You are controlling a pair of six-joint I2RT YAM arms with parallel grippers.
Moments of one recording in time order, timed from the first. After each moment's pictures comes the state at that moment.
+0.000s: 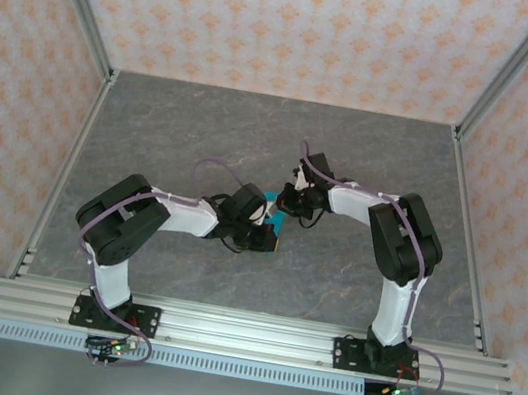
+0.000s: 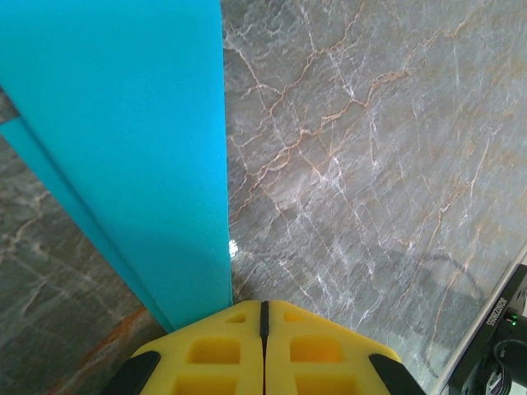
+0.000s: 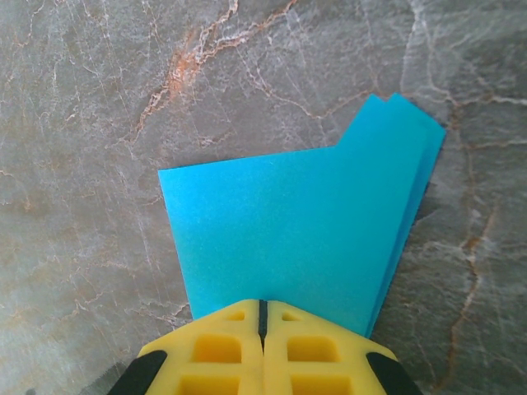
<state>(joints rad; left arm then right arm) -0.70 1.81 0.84 0.01 0.47 -0.78 0.50 1.97 1.17 -0.28 -0.43 0.64</state>
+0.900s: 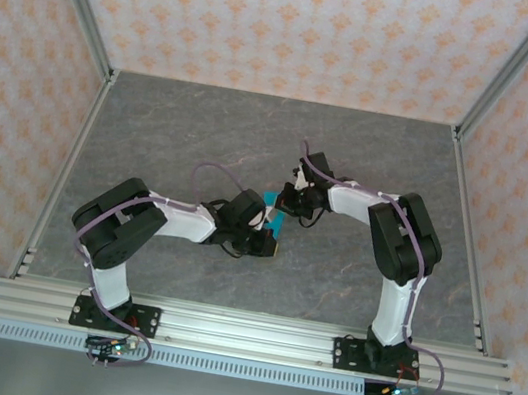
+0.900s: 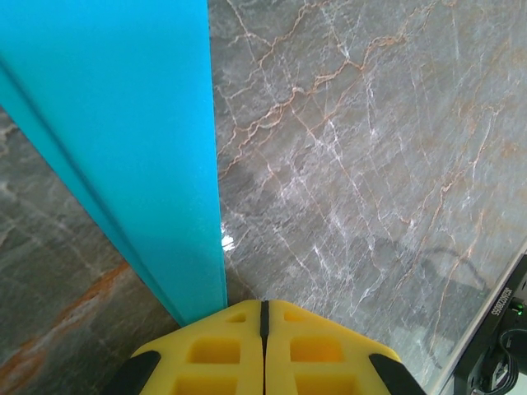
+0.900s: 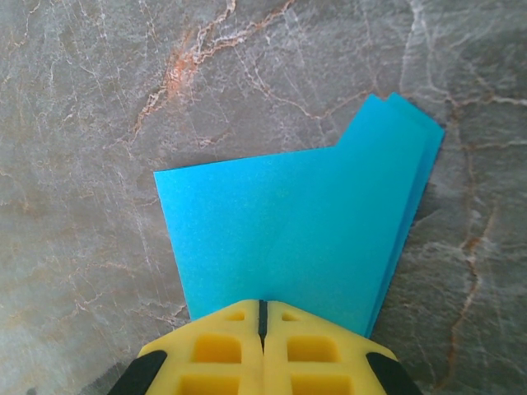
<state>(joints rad) -0.73 1.78 0.80 0.04 0.44 -0.79 0.50 1.97 1.18 -0.29 -0.43 0.64</state>
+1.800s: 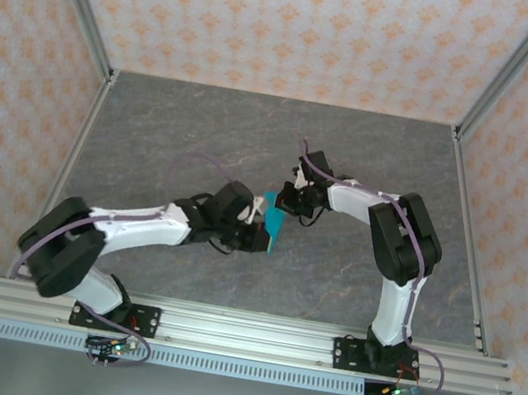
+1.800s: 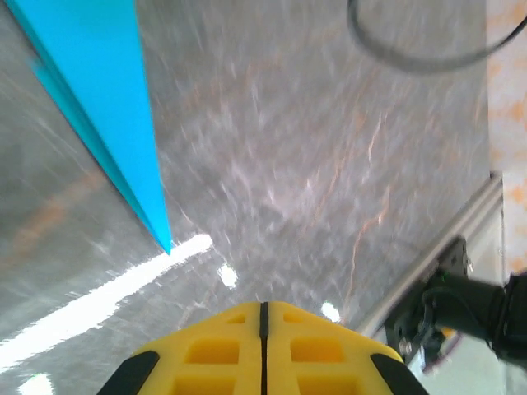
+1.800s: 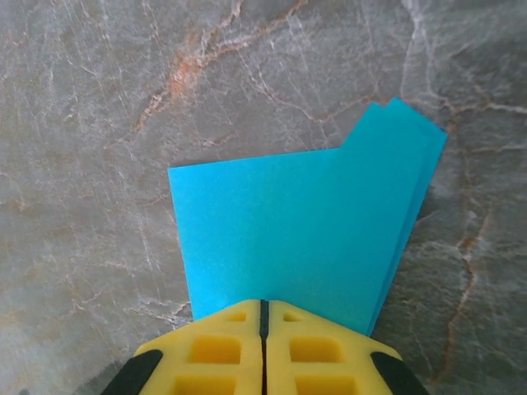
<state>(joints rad) -0.72 1.42 0.79 -0.19 0.36 -0.78 0.50 1.96 1.21 -0.34 -0.41 0.62</state>
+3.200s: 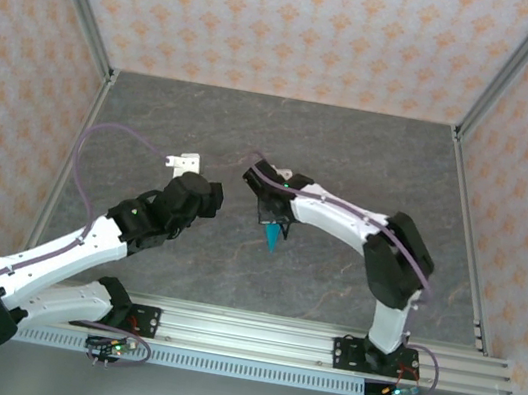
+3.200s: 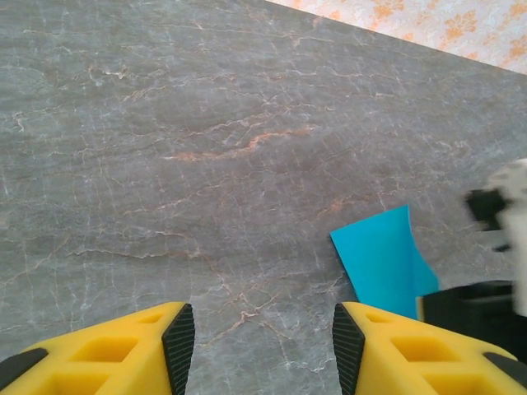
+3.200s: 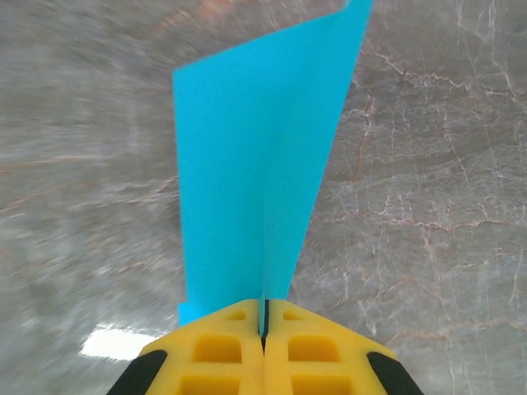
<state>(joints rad) -0.70 1.00 0.78 -0.46 -0.48 -0.70 0.85 1.82 1.36 -0.78 0.28 0.63</state>
